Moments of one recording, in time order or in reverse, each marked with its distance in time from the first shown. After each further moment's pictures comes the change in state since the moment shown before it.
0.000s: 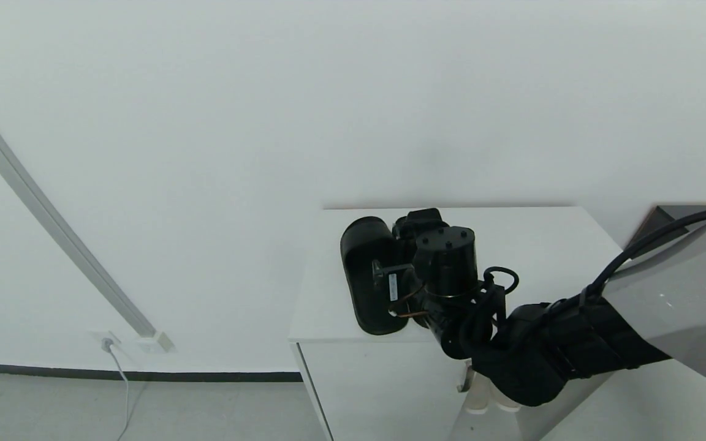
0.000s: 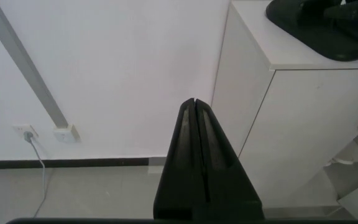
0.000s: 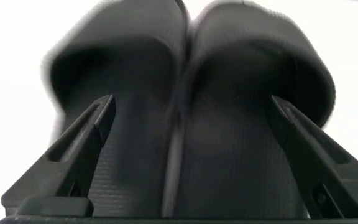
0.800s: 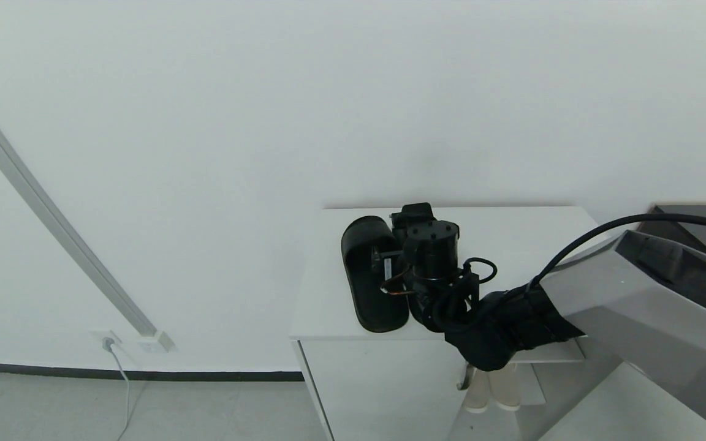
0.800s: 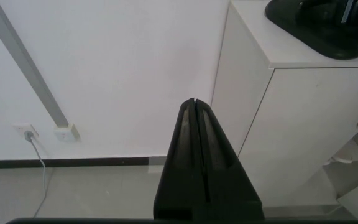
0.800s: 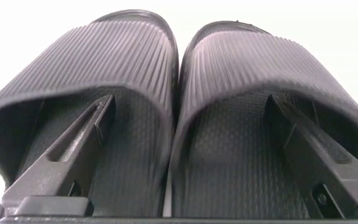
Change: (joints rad) left arm 0.000 0.000 0.001 0.001 -0.001 0.001; right arm -0.071 0.164 -0.203 -0.028 0.011 -0.028
